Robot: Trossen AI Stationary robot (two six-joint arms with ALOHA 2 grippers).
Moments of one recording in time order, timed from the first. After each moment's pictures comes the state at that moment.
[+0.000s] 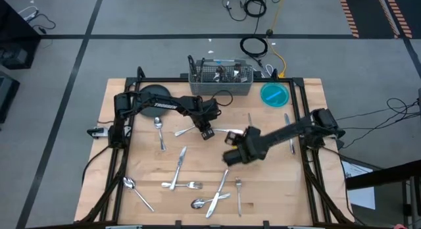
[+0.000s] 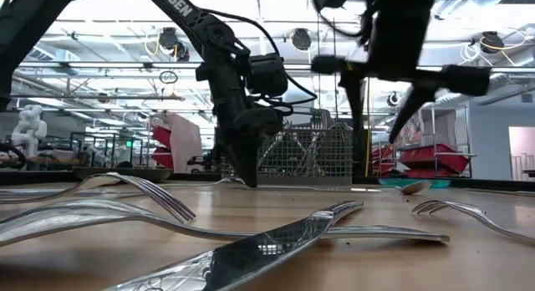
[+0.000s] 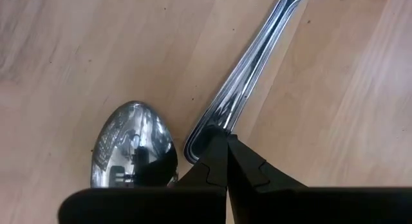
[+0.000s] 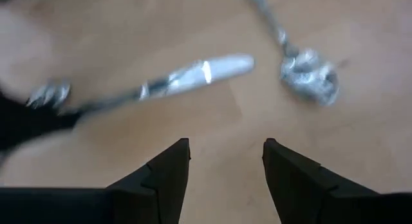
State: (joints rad) left arm 0.25 2.06 1.32 -0.63 0.19 -0.20; right arm 0.28 1.86 1.35 -1.15 0.48 2.33
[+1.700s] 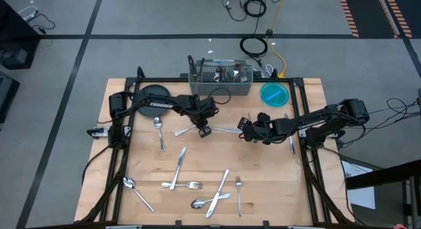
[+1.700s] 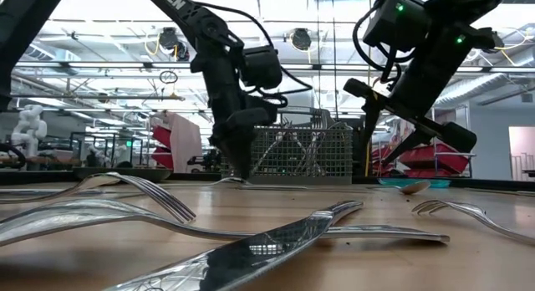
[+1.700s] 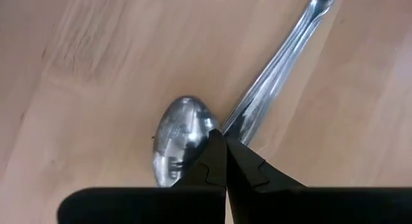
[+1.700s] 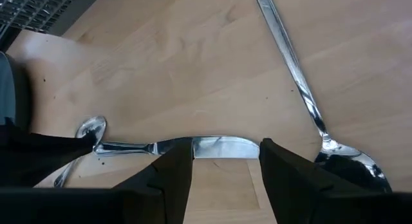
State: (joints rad) left arm 0.26 1.96 1.30 -0.62 0.07 -0.14; right arm 0.06 1.44 0.70 -0.37 0.47 1.94
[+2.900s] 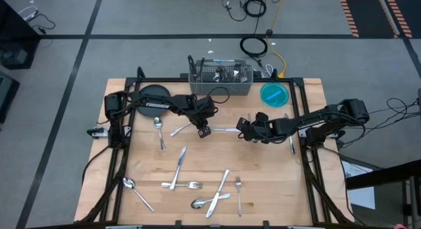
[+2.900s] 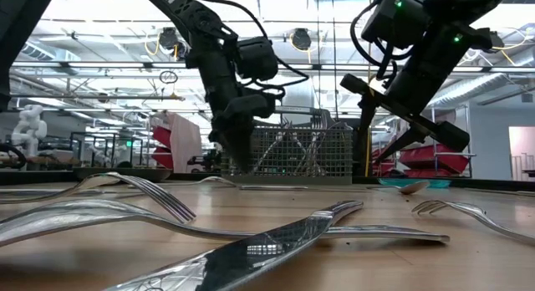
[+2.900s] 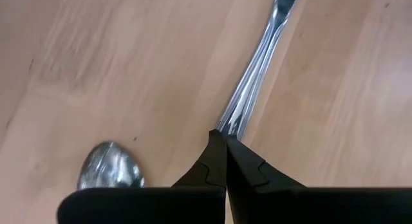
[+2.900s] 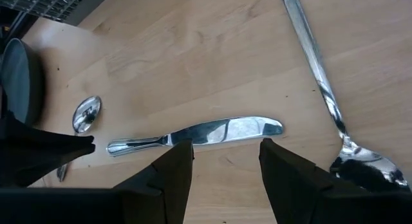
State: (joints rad) left arm 0.26 1.90 1.26 -0.57 0.13 -0.15; right arm 0.06 1.44 0.70 -0.32 0.47 1.87
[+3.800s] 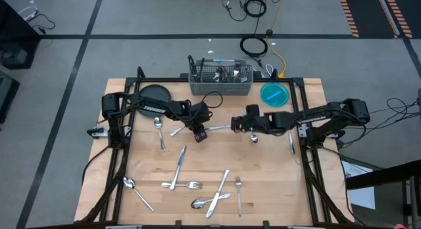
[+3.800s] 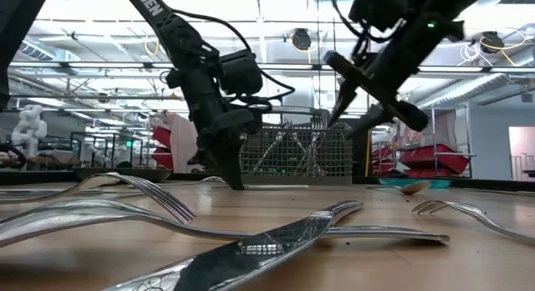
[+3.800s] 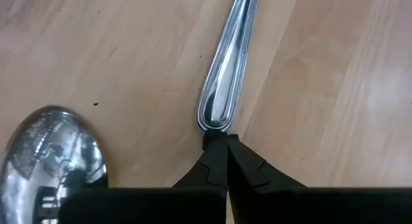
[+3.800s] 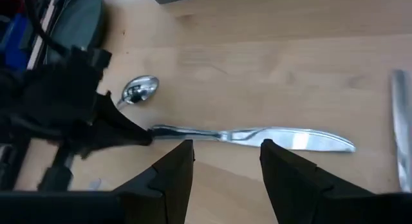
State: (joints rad) left arm 0.25 1.91 1.04 -0.35 0.19 -0.23; right arm -0.04 1.42 0.78 -0.22 0.42 1.32
